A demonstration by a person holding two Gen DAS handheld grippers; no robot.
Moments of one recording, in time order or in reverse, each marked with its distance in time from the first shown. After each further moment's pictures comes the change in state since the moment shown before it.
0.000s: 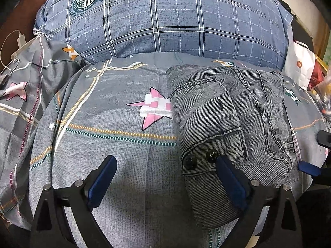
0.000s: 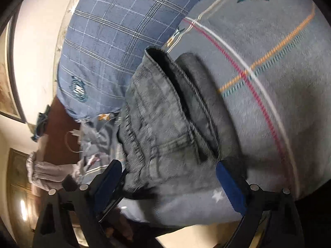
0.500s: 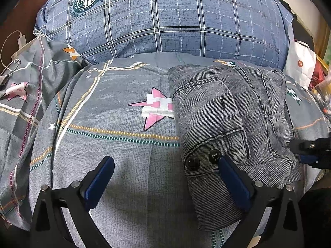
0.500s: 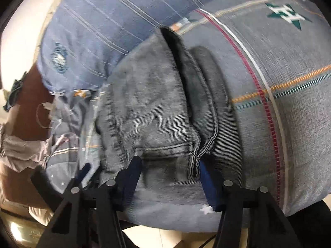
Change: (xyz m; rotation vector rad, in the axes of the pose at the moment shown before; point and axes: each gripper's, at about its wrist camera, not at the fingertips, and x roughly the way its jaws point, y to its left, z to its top) left arm 0.003 0.002 0.001 0.011 -0.009 0.016; right arm 0.037 0.021 0.019 -0.127 0.145 -0.199
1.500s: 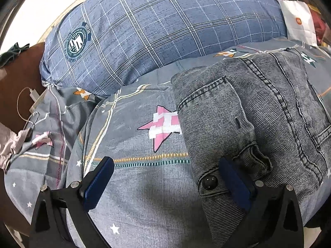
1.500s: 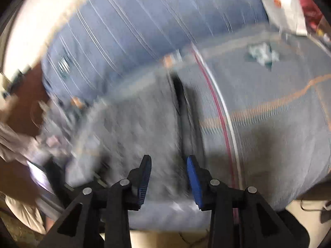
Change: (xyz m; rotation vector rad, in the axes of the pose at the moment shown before) left arm 0.002 -0.044 0.001 0.267 -0.081 0.273; right arm -0.084 0.039 -0.011 -0.196 -0.290 -0.024
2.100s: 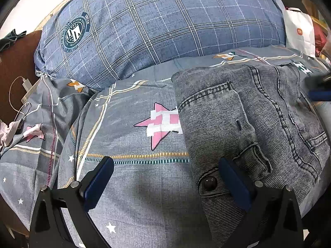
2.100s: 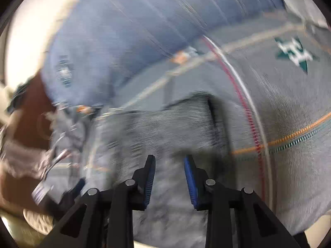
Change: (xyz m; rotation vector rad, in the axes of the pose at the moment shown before) left arm 0.000 0.012 0.001 -0.043 0.027 -0.081; right arm 0.064 0.007 0.017 0.016 0.095 0.075
